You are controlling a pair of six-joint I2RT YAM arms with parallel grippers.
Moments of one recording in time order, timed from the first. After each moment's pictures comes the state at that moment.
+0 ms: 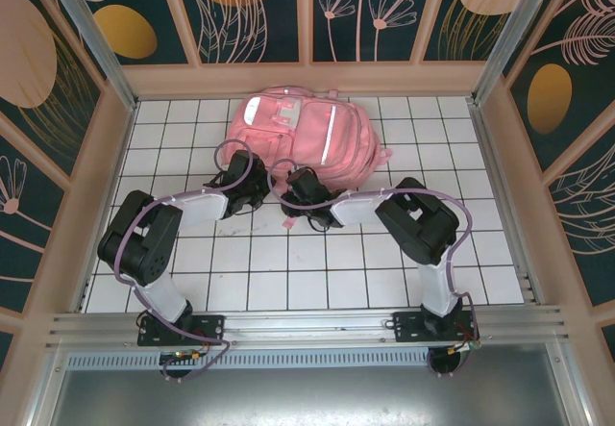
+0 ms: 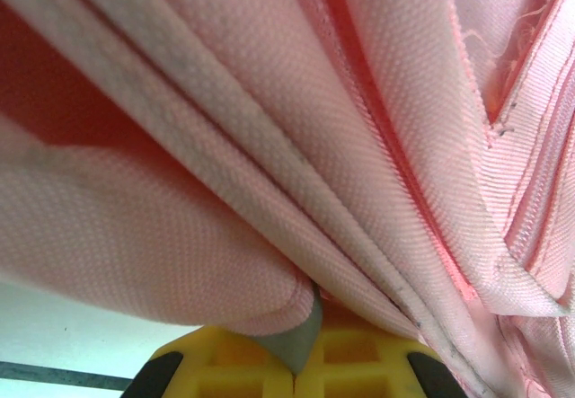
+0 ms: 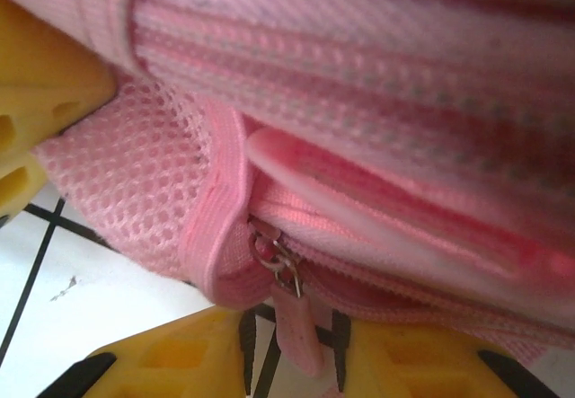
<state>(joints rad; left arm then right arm) -0.46 1.72 0.85 0.11 0.07 -1.24 0.86 2.00 1.11 0.09 0.08 0.55</state>
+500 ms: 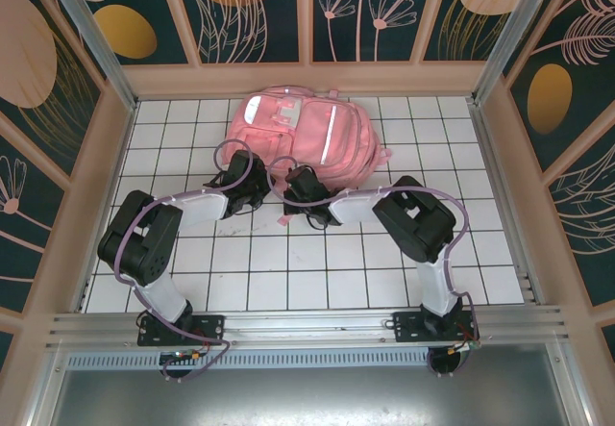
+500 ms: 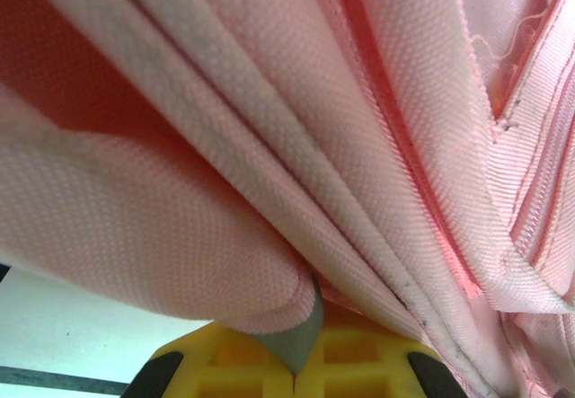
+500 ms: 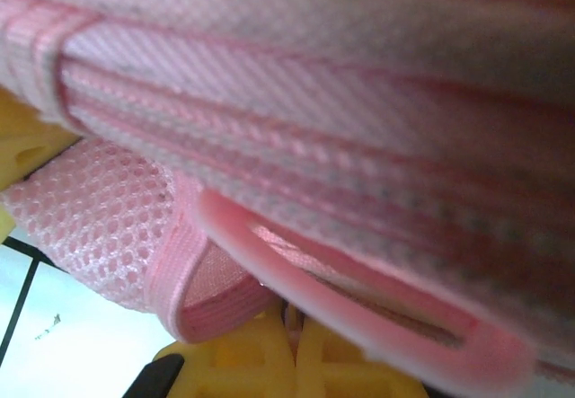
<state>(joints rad) -0.46 1.72 0.85 0.12 0.05 -1.24 0.85 2.01 1.12 0.09 0.11 0.57</state>
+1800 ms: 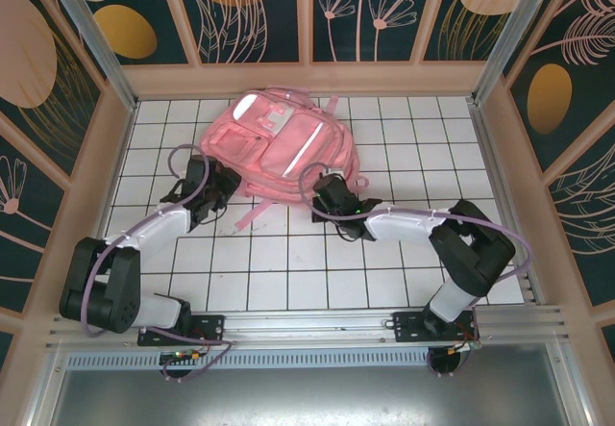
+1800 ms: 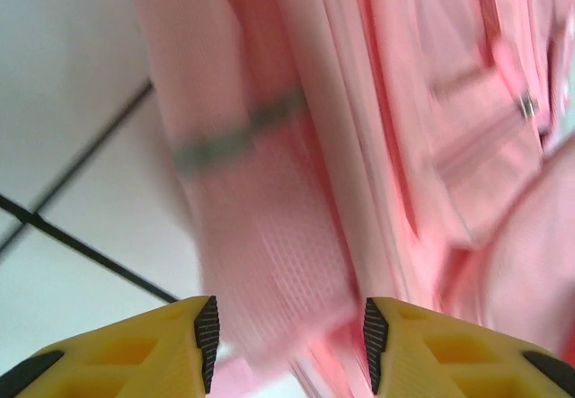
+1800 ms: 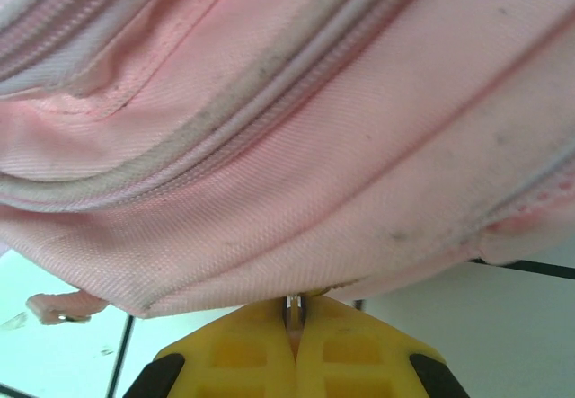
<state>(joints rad) -0.30 1.38 0.69 -0.07 0.04 -1.16 0.86 1.64 0.86 -0.03 0.22 0.59</state>
